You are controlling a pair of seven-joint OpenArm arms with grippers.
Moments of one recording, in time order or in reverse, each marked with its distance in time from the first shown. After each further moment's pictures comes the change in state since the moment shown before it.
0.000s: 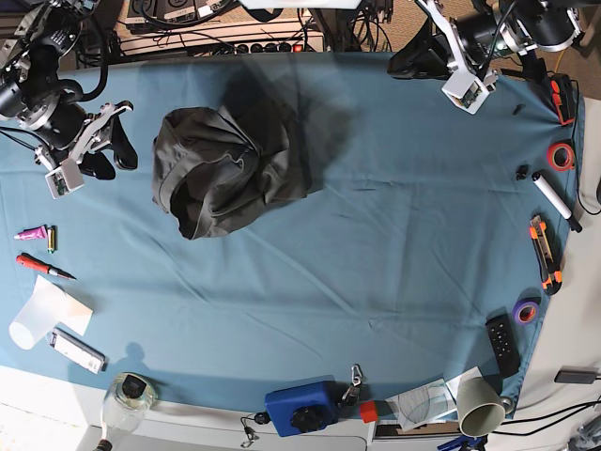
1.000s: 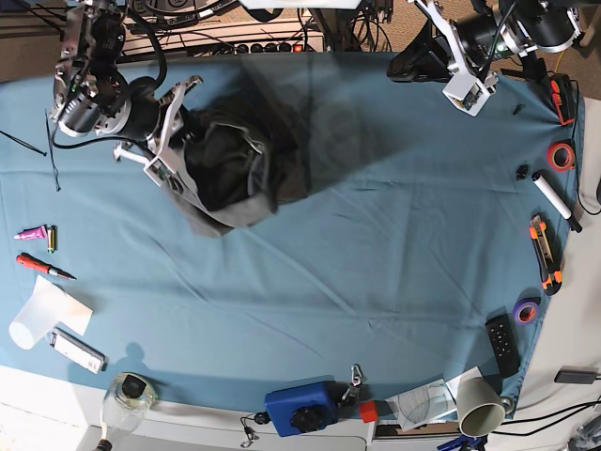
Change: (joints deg) left arm -0.3 0.0 0.0 0.0 0.0 0.0 -0.9; right arm 0.1 0.2 -26.2 -0.3 -10.6 -0.1 0.7
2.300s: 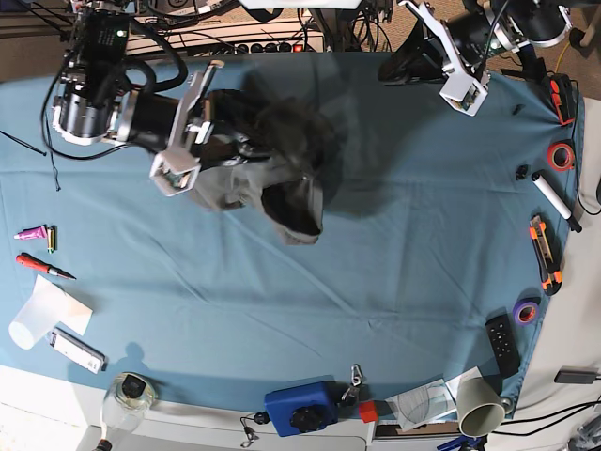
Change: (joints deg) left arm 0.7 4.6 0.0 0.0 0.0 0.0 -0.8; right arm 4.2 -2.1 -3.8 8.0 26.9 0.0 1.5
